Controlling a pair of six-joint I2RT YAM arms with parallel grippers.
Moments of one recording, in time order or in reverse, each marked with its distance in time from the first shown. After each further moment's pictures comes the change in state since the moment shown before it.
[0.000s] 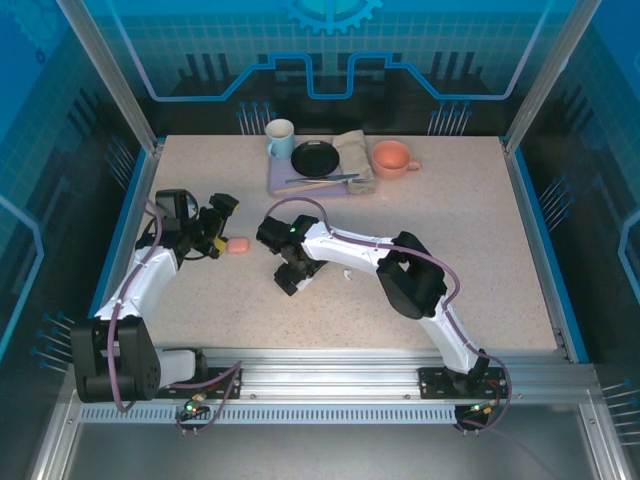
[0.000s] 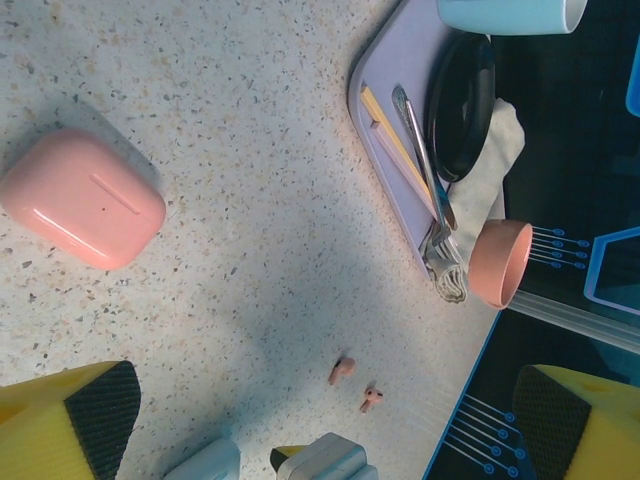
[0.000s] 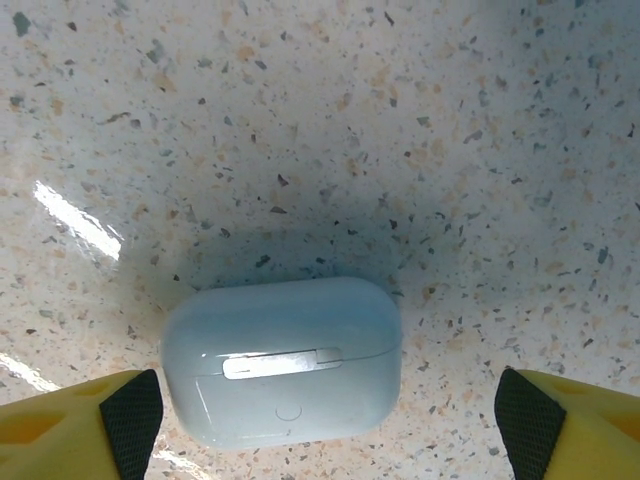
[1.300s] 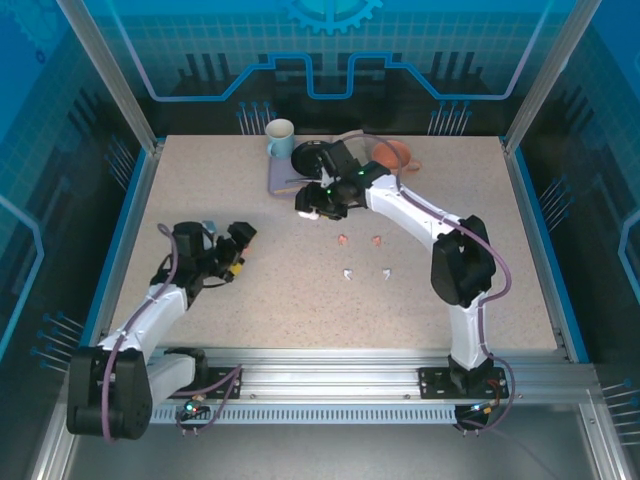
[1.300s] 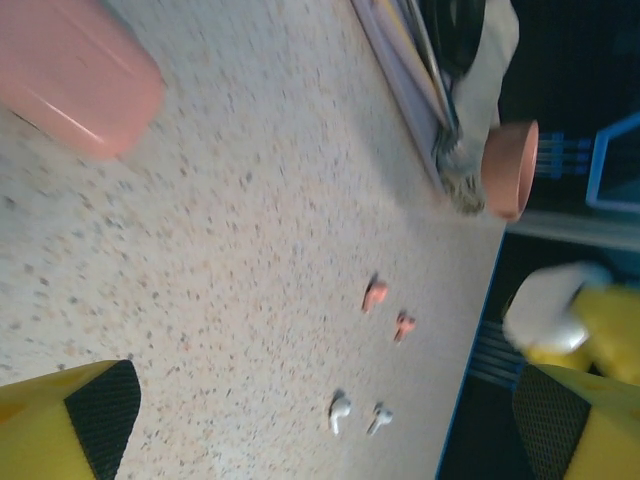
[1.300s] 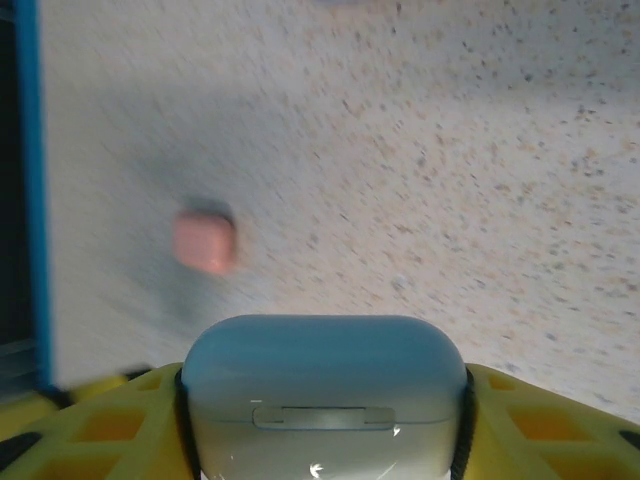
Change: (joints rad) left arm -0.155 -0.178 -0.338 0.294 0.014 0.020; right arm -0.357 -0.210 -0.030 0.322 -0.453 0.553
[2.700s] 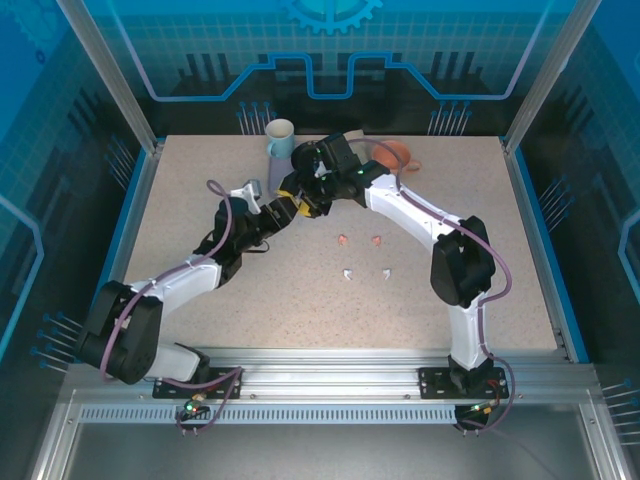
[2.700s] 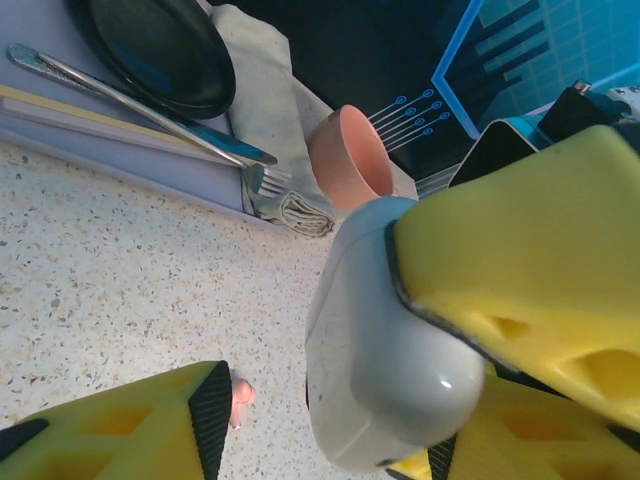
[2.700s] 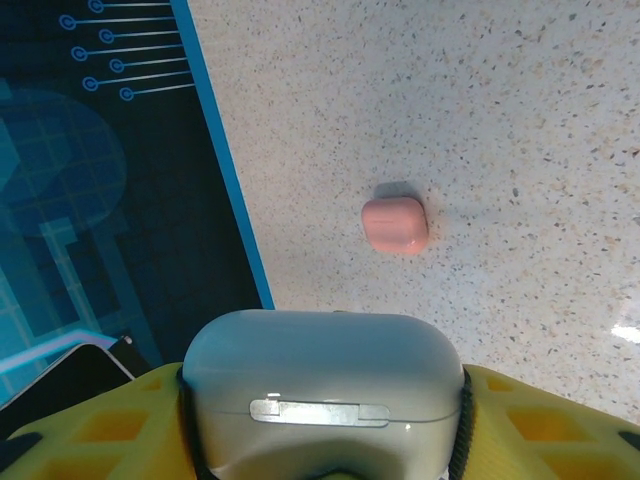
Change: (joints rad) left arm -0.289 0.317 0.197 0.472 -0.221 0.166; right arm 0.015 -0.001 0.017 0.166 -0.185 0.441
